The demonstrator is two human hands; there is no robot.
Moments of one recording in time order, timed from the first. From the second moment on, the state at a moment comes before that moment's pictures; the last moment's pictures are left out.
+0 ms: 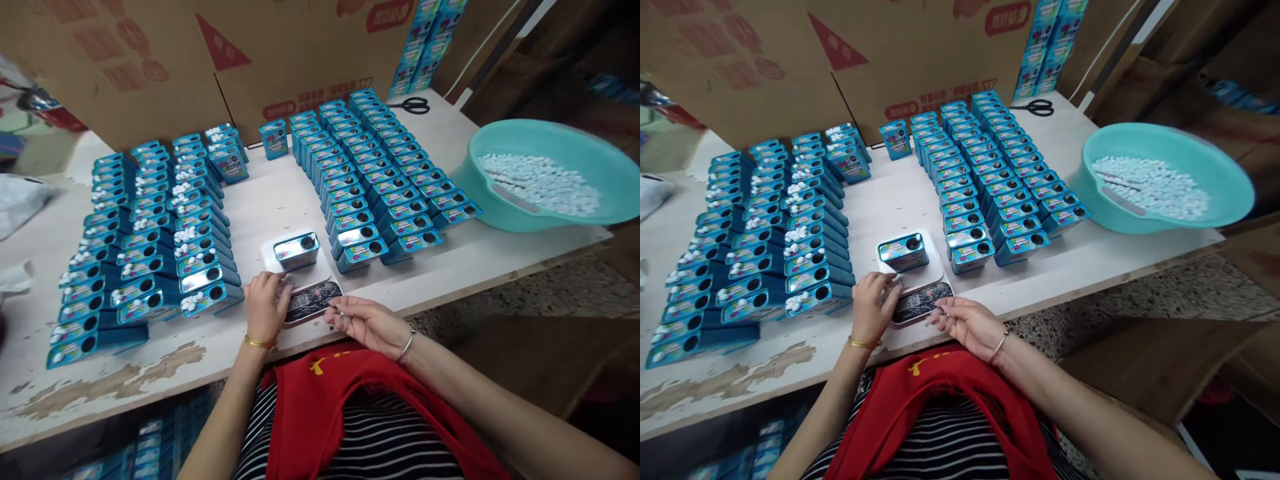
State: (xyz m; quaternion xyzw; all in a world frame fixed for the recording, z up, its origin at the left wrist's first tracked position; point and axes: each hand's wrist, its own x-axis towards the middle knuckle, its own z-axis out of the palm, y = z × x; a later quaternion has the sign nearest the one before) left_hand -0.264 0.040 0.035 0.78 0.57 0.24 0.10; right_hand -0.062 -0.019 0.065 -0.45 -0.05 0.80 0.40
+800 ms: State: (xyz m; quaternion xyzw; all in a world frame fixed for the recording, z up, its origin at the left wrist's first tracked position) left_hand -0.225 0.100 0.105 0.90 0.38 0.22 -0.03; right_hand -0.038 -0.023 0.062 -0.51 -0.23 0.72 0.42
